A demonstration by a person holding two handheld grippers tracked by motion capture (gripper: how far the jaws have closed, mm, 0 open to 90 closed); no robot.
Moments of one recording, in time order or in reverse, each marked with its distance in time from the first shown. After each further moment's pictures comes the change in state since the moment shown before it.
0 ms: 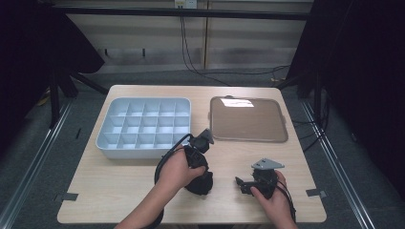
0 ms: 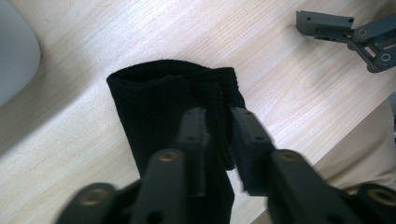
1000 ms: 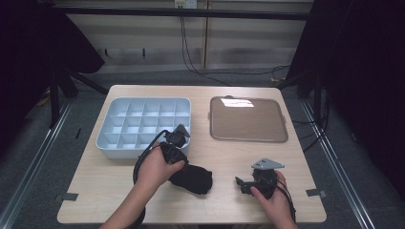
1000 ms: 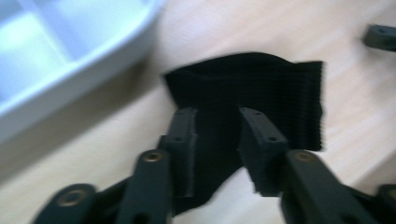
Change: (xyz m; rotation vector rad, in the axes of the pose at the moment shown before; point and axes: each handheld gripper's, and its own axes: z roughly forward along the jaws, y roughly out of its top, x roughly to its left) left arm 0.059 -0.032 -0.020 -0.120 0.085 -0.084; right arm 0.000 0.000 0.000 0.001 0.000 -0.004
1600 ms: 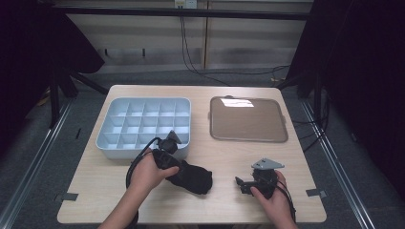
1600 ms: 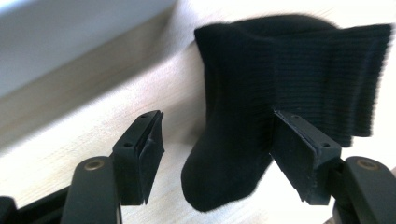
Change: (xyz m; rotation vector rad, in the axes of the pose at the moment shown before) left arm 0.017 -0.017 0.029 0.085 -0.068 -0.058; right arm 0.000 0.000 0.000 -0.001 0.000 -0.001
